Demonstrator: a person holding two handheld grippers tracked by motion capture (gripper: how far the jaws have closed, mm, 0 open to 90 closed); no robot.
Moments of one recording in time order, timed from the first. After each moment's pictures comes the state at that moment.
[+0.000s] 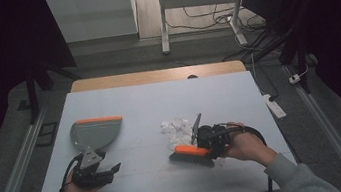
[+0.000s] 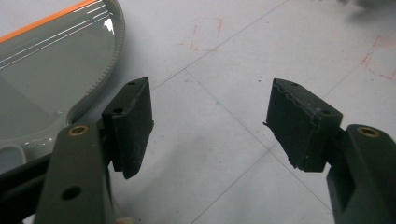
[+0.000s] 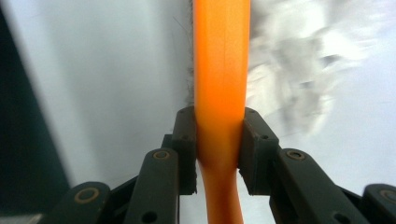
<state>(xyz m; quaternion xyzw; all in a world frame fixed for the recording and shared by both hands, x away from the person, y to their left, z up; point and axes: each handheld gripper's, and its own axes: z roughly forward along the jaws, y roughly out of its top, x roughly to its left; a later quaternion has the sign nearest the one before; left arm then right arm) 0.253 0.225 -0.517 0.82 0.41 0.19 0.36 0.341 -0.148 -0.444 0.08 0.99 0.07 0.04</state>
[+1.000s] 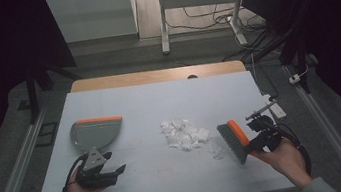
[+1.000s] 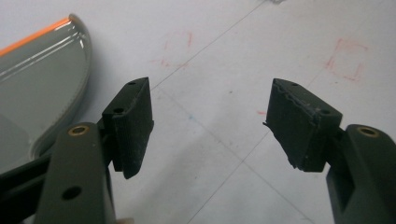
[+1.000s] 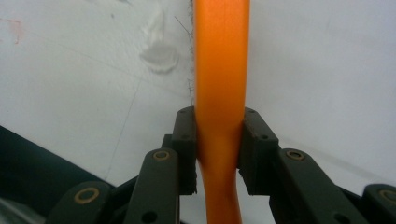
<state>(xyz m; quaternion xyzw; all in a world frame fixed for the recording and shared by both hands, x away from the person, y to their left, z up) 0.252 0.214 -0.512 0.83 0.37 0.18 0.37 0.320 -0.278 -0.424 0.53 0.83 0.14 0.01</state>
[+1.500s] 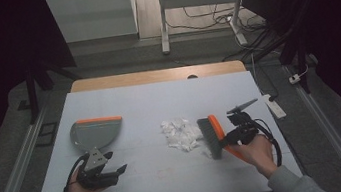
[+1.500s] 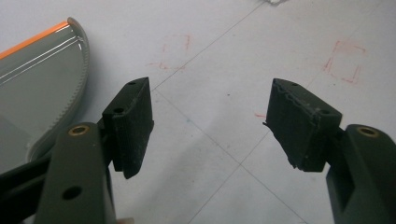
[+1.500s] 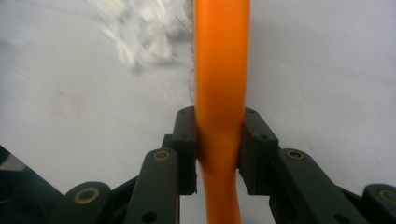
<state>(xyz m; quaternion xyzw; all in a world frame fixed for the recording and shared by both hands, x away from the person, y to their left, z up) 0.252 0.213 -0.513 0.83 0.37 0.18 0.37 0.358 -0.235 -0.455 0.56 0.80 0.22 -0.05</state>
